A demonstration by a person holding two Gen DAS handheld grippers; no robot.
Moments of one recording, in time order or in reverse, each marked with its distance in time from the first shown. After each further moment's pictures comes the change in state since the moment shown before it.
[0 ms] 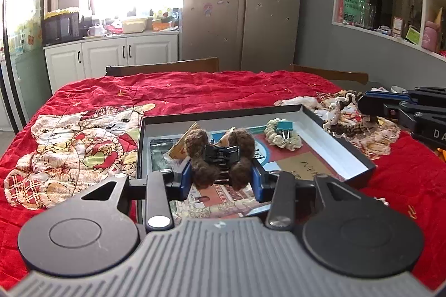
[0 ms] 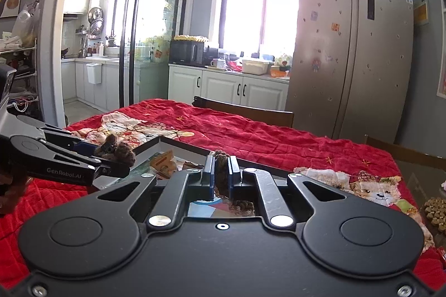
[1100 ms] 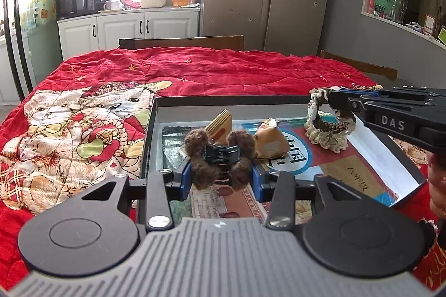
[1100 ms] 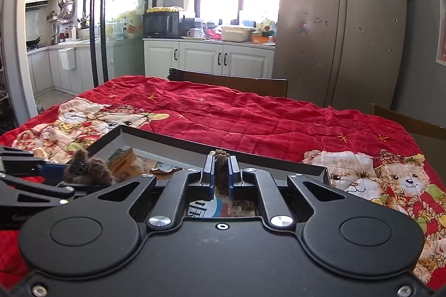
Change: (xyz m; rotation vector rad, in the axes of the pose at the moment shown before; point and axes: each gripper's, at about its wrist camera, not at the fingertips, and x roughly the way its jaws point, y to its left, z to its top) left arm 0.069 0.024 0.003 -0.073 0.086 0.063; right arm 0.152 0.000 0.000 0.077 0.133 -0.091
